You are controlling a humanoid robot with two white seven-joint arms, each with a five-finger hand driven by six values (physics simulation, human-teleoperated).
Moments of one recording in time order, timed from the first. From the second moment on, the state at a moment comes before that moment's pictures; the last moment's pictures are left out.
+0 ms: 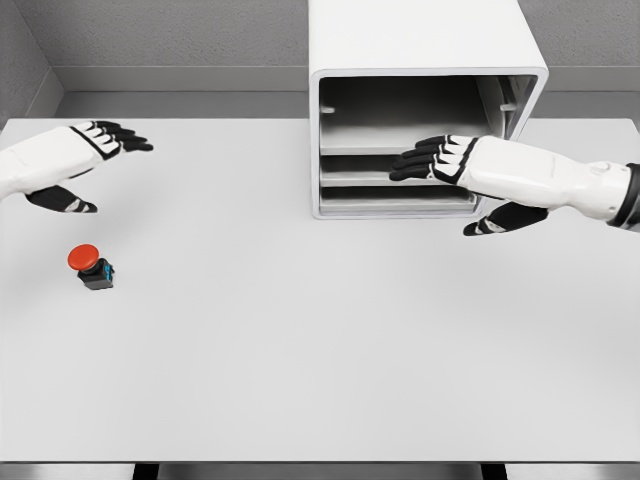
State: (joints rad) left arm -0.97 1.07 -1.27 -1.25 -0.23 -0.61 0.14; right arm -0.96 -1.09 1.14 -1.69 0.02 -0.61 0.10
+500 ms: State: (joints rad) left arm -0.92 1.12 -1.27 -1.22 -0.24 -0.61 0.13; right arm -1.01 -0.98 1.22 -1.63 0.02 -0.61 0.01
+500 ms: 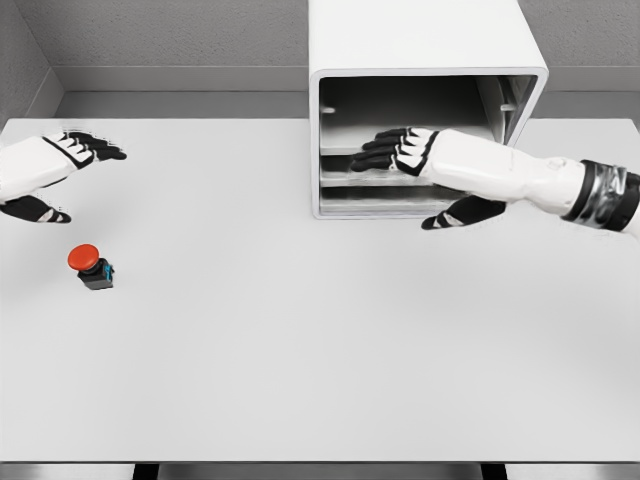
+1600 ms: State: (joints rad) left arm -0.80 1.19 -1.28 -1.36 -0.28 -0.61 0.13; right arm -1.04 -0.75 1.22 -1.22 0.05 -0.61 0.09
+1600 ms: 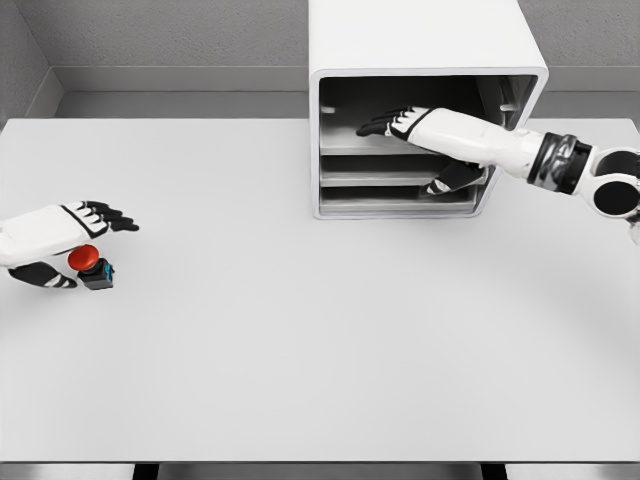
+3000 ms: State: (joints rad) left arm -0.81 1.20 -1.29 -1.38 -0.37 -0.61 0.13; right arm -1.02 -0.69 1.18 -1.11 0.15 -0.61 0.09
